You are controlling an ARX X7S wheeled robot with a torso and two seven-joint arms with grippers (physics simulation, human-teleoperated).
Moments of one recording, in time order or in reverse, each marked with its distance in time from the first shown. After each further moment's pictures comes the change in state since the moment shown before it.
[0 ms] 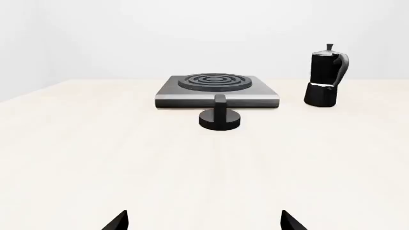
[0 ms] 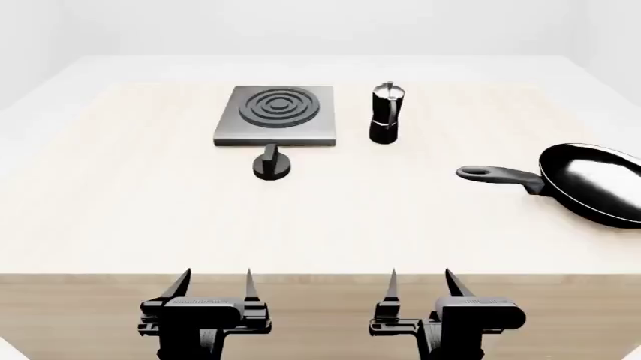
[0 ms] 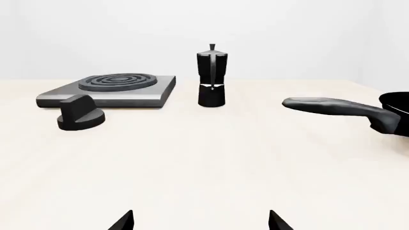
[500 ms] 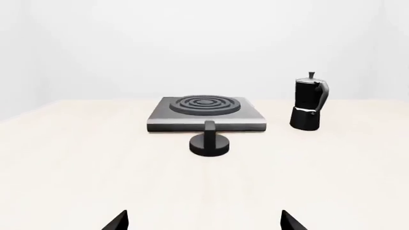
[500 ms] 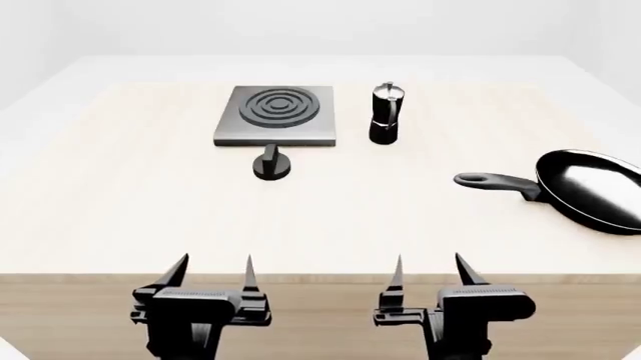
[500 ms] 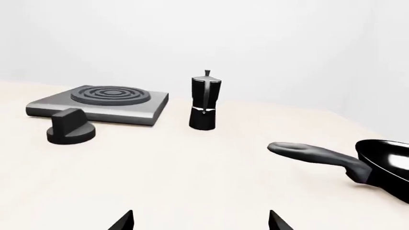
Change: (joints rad) left arm 0.022 -0.060 0.059 0.199 -0.066 -0.115 -0.034; right arm -0.005 0.062 -0.062 -0.156 -0.042 0.099 0.079
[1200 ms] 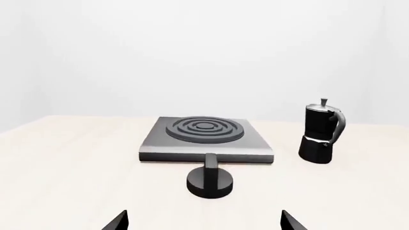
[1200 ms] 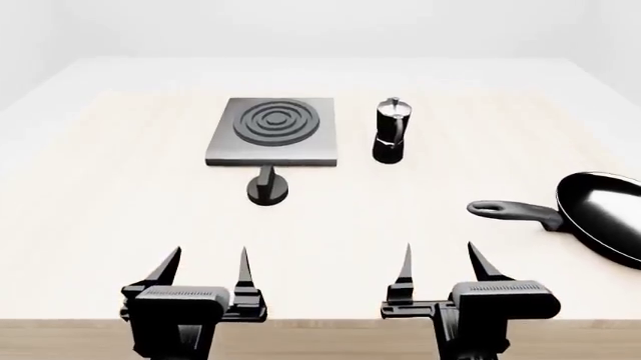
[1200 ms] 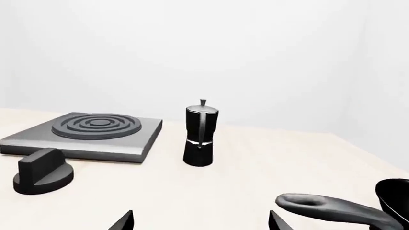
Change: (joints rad) left arm 0.021 -0.047 0.026 0.104 -0.072 -0.021 -0.050; right arm -0.020 0.055 -0.022 -0.141 0.051 0.049 0.044
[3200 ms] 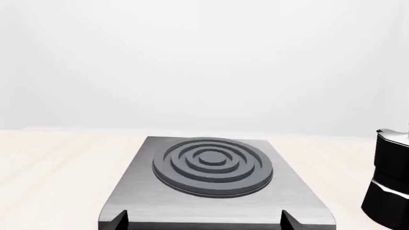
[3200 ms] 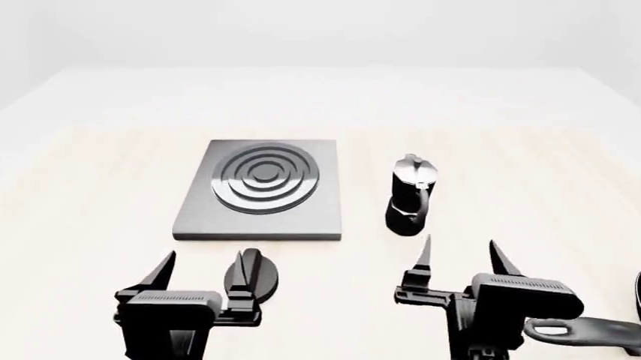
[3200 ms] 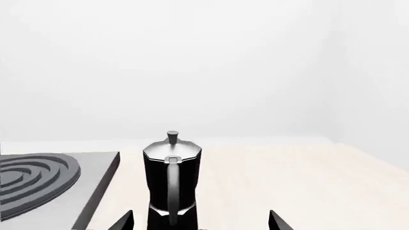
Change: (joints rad) left arm 0.016 -0.086 0.048 0.007 -0.083 0.028 -0.072; right arm 0.026 0.032 -0.010 -0.024 0.081 0.037 0.150
